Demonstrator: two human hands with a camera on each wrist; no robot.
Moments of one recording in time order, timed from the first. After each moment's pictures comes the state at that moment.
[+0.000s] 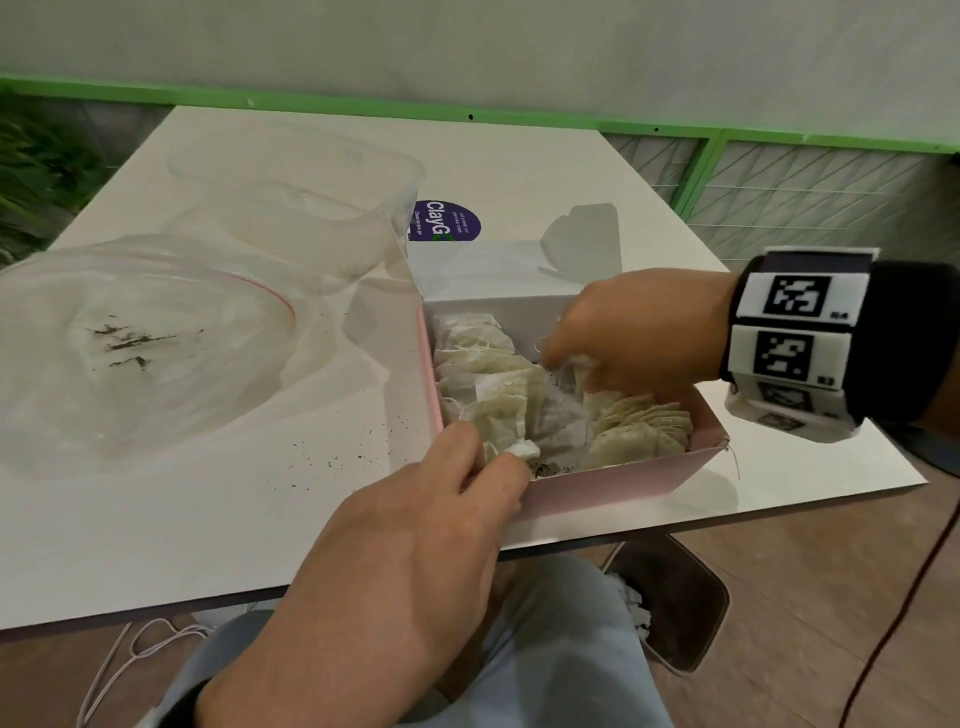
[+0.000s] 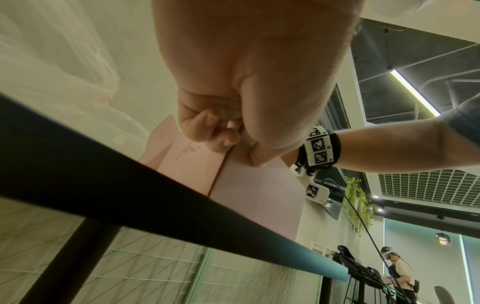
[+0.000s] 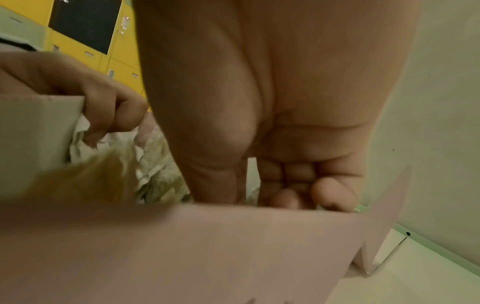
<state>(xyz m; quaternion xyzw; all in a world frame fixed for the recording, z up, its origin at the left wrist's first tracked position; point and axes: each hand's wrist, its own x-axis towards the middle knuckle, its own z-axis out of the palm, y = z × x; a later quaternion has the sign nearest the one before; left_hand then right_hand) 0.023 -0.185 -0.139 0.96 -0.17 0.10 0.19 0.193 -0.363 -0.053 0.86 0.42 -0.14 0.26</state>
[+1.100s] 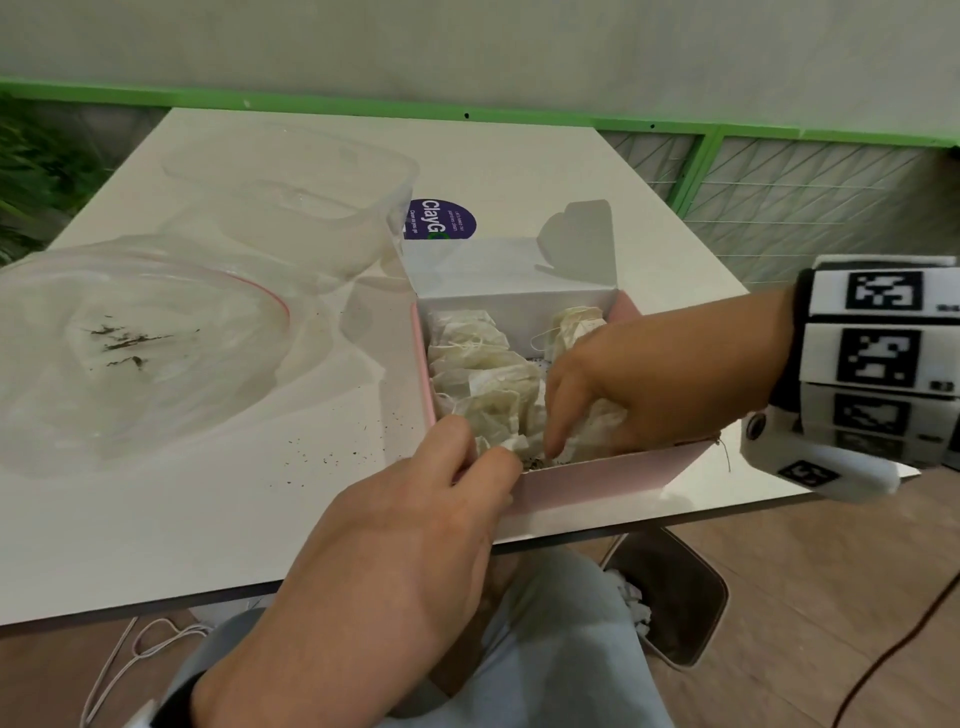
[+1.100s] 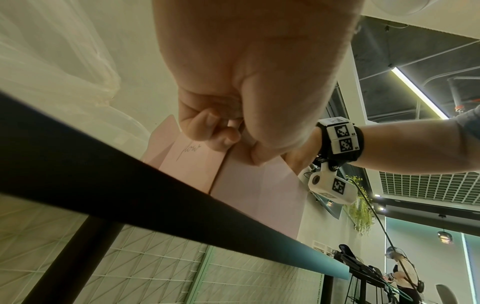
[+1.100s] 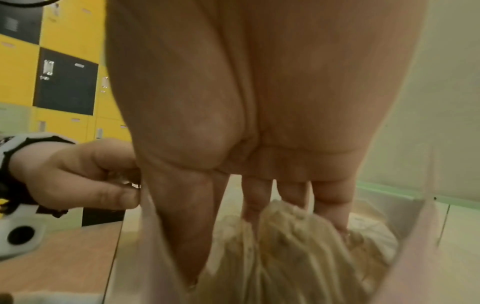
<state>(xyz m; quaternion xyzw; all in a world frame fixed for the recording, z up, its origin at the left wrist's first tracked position) 0.022 -0.185 -0.139 0.96 -0.17 0.11 0.18 0.165 -0.375 -0.048 0.84 0.45 -0.29 0.10</state>
